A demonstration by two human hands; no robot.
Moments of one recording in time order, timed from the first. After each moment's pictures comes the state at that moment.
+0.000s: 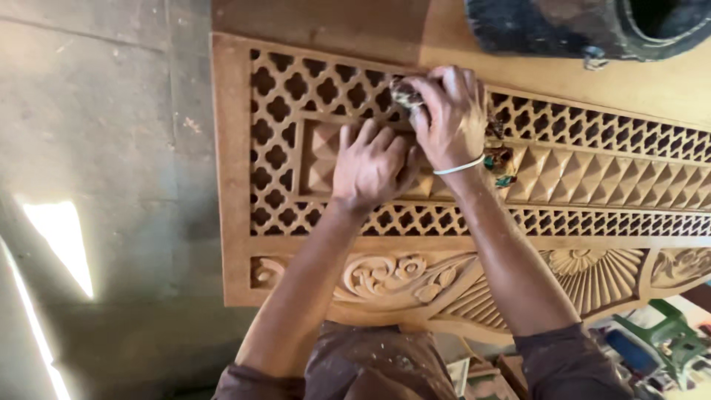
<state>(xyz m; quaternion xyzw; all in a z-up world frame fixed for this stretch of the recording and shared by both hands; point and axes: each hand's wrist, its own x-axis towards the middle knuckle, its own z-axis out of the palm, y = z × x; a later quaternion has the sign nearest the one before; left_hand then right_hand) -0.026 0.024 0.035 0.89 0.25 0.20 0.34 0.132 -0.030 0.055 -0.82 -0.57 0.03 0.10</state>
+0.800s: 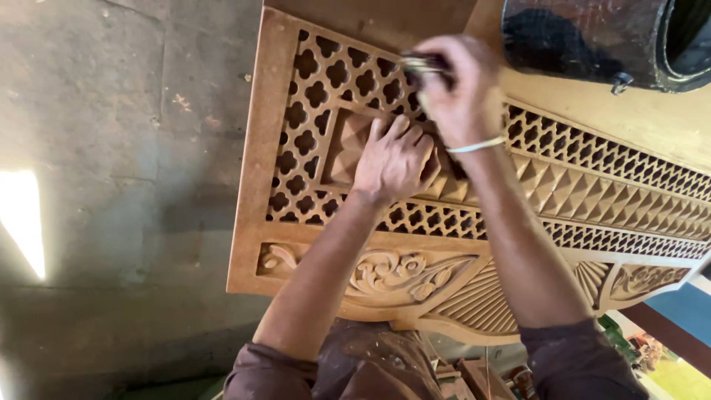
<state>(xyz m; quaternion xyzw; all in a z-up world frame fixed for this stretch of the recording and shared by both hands) -0.033 0.014 0.017 0.88 0.23 0.07 0.40 0.116 0.026 0.080 -0.84 -0.41 0.27 0.22</state>
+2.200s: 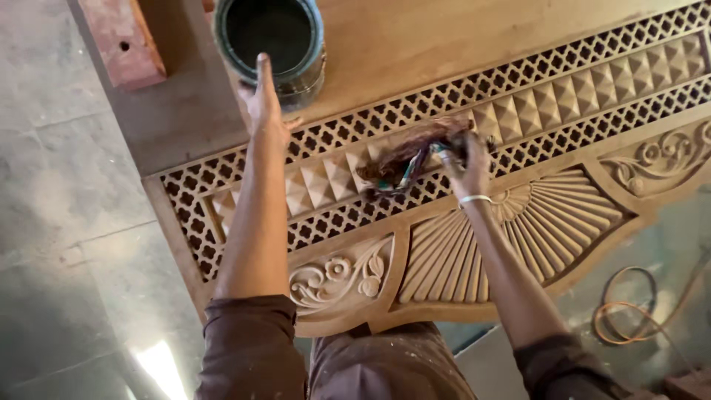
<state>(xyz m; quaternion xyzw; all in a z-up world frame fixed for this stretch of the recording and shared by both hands) 0.194 0.001 0.173 0.40 0.55 0.11 0.73 0.244 -0.404 0.129 -0.92 -0.09 0.12 0.36</state>
